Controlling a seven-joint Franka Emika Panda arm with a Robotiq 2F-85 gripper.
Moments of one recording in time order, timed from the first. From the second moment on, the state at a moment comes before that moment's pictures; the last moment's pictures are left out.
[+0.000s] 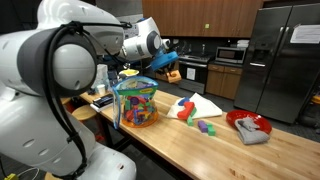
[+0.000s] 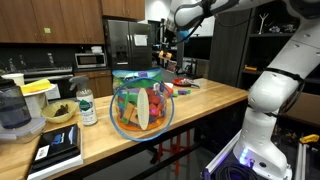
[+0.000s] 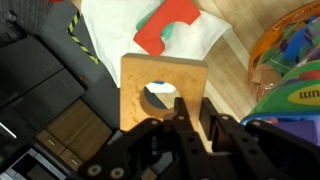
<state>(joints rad) 0.09 -0.37 0.02 -2.18 -0.22 2.30 -0.45</state>
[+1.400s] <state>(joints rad) 0.29 -0.44 0.09 -2.30 -0.22 2.44 -0.54</state>
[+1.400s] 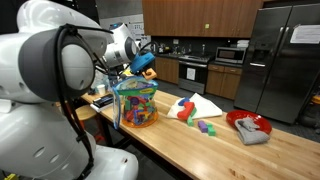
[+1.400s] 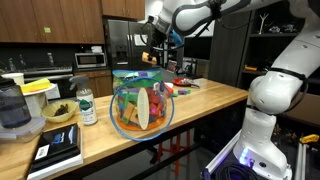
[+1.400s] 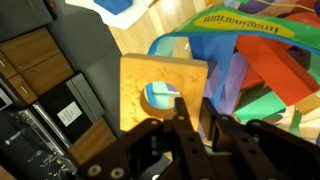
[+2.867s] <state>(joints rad) 0.37 -0.43 0.12 -2.35 -0.17 2.47 -0.56</state>
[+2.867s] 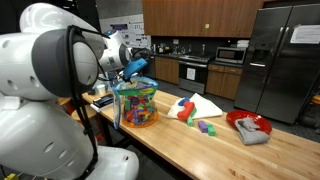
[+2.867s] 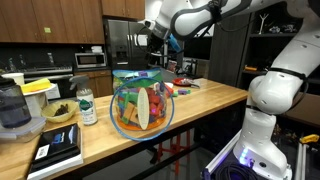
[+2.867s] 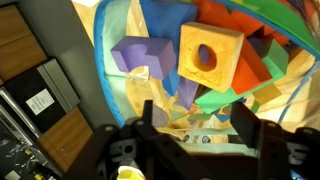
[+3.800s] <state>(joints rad) 0.19 -0.42 0.09 -2.34 -0.18 2.57 -0.43</state>
